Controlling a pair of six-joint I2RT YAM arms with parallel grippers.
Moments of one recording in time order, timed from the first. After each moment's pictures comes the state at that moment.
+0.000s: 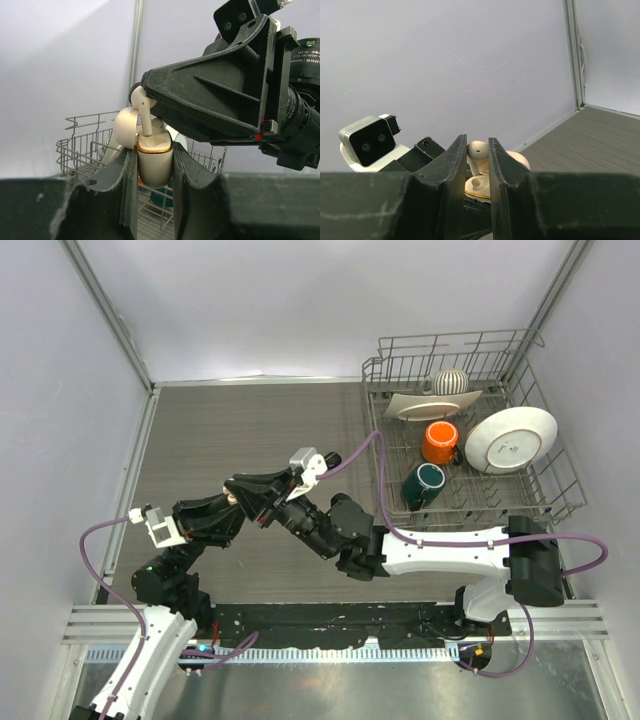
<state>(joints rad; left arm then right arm) -0.26 0.31 0.13 1.00 0.51 -0.64 1.35 1.51 1.11 0.81 0.40 0.18</state>
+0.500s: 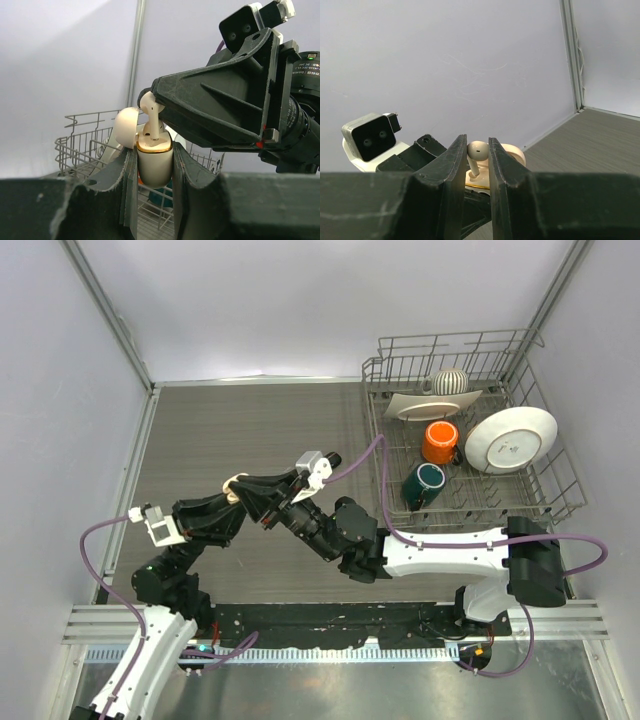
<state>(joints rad) -0.26 0.30 0.13 0.99 0.50 -0.65 1.35 1.50 1.06 0.88 0.41 0.18</state>
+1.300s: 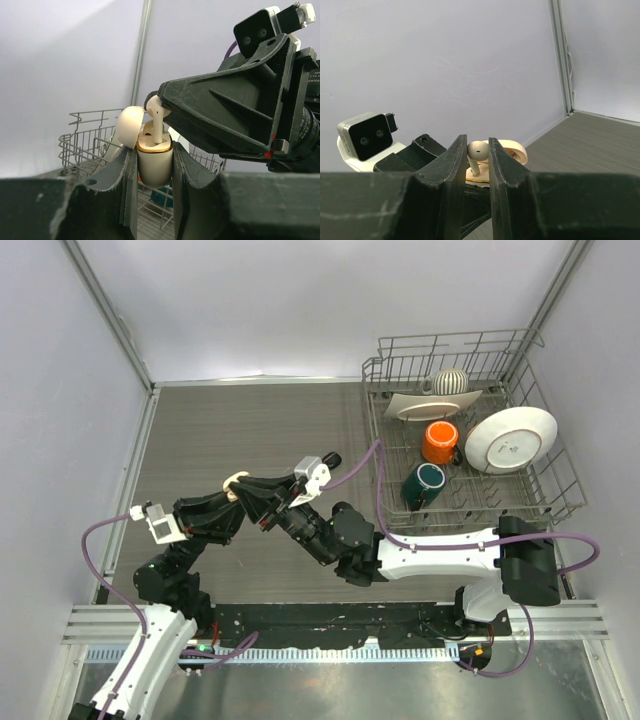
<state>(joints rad) -0.26 0.33 0.13 1.01 0.47 -0.65 1.38 1.53 1.05 0.95 0.45 0.14</state>
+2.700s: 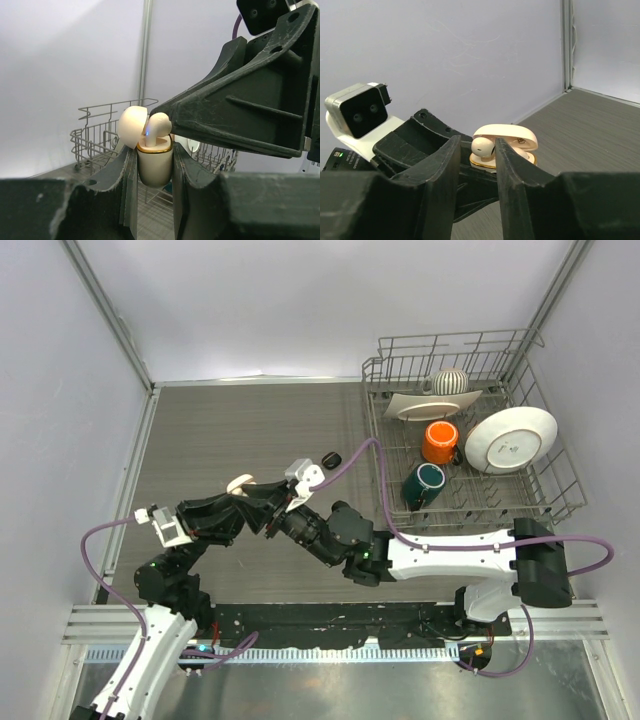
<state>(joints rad) -0.26 0.30 0.12 0.95 0.51 -0.55 1.39 1.48 1.06 0.74 0.43 0.14</state>
